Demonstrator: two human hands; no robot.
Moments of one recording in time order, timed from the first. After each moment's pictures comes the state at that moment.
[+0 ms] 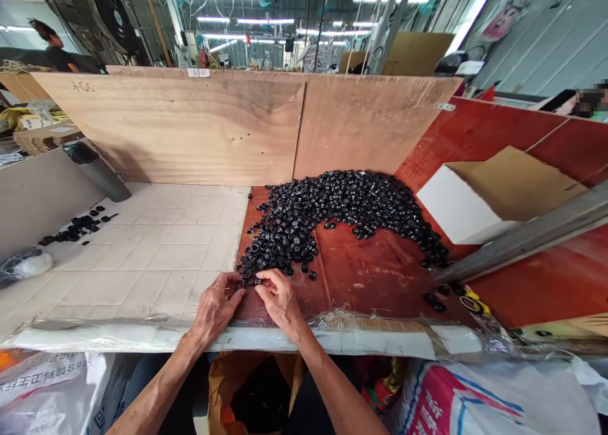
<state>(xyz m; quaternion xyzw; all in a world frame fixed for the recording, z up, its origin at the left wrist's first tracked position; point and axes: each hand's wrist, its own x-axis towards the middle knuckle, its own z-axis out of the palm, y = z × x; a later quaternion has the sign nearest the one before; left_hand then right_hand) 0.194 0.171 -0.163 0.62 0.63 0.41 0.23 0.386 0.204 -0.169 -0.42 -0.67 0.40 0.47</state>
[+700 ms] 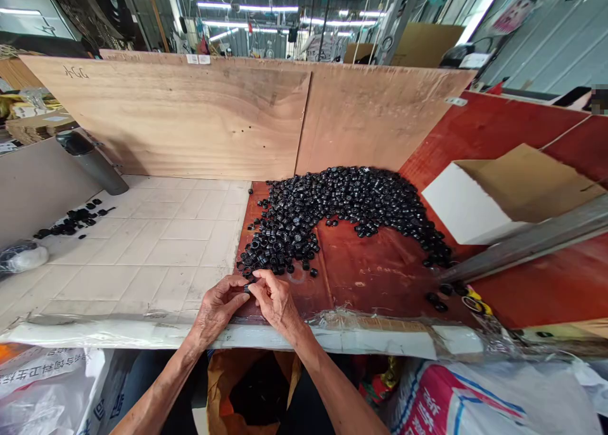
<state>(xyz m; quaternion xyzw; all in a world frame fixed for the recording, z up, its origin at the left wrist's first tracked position) 0.204 0.159 -0.155 0.50 0.48 0.53 0.50 0.381 0.196 -0.163 -0.39 -0.68 0.44 0.44</state>
